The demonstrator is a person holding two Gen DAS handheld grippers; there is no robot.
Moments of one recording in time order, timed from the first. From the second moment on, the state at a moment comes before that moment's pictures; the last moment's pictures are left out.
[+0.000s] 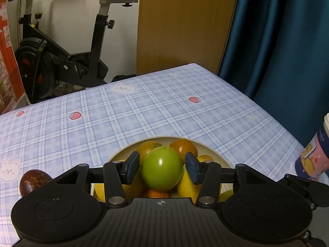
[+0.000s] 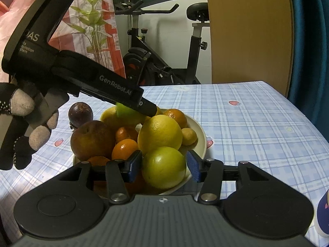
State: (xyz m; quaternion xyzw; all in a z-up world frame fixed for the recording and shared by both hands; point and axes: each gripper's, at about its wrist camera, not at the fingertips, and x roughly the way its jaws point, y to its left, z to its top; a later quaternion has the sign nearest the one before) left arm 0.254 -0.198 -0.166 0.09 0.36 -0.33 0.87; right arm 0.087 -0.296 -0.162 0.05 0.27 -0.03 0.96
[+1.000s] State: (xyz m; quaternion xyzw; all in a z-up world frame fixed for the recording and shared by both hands) left arm 0.287 -0.014 -0.083 0.02 0.34 -0.22 0.92; right arm 0.127 -0.254 -0.124 0.07 0.26 0.02 0.96
